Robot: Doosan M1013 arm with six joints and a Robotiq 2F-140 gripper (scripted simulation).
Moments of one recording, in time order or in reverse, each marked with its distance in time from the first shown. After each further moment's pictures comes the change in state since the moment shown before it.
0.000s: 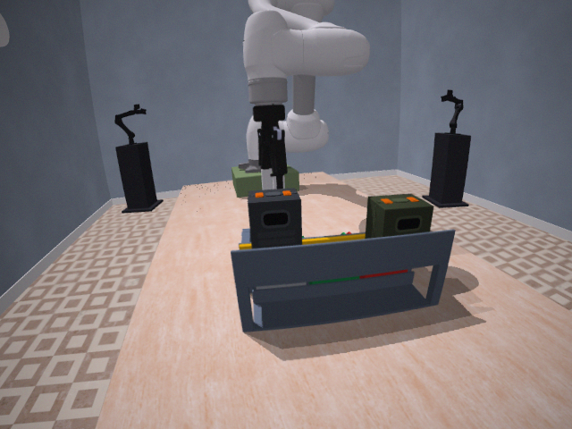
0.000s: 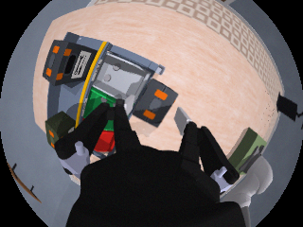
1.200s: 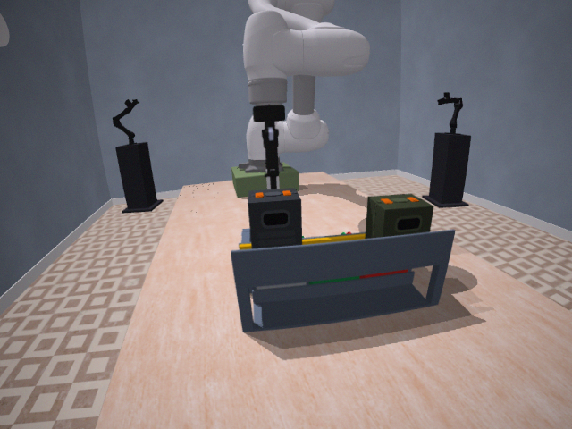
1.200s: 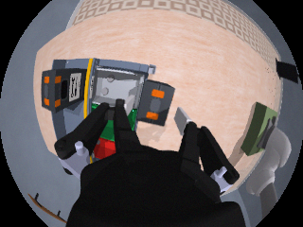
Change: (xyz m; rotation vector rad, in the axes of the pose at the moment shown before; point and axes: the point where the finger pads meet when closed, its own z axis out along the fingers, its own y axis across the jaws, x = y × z) arm 0.000 0.000 0.001 0.000 0.000 0.275
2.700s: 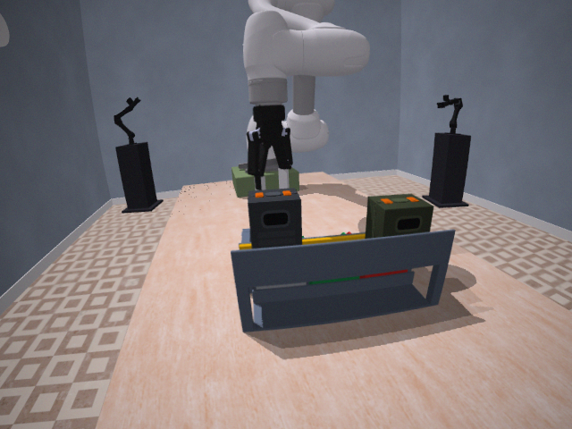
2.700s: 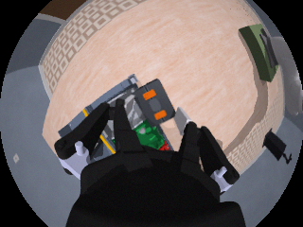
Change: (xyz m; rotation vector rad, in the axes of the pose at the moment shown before) arm 0.000 0.000 0.000 0.000 0.000 0.724
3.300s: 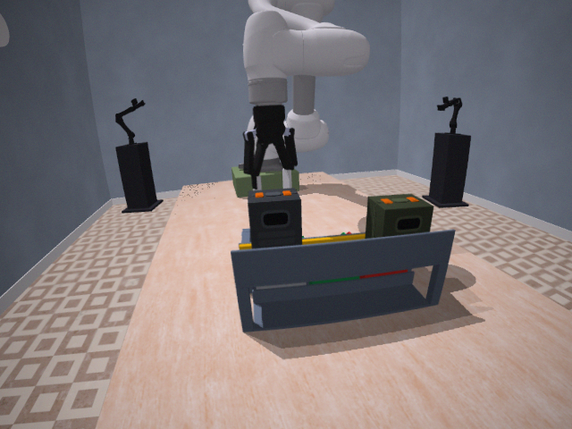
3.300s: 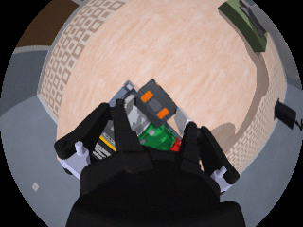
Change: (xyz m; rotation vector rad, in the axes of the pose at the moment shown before) arm 0.000 0.000 0.000 0.000 0.000 0.260
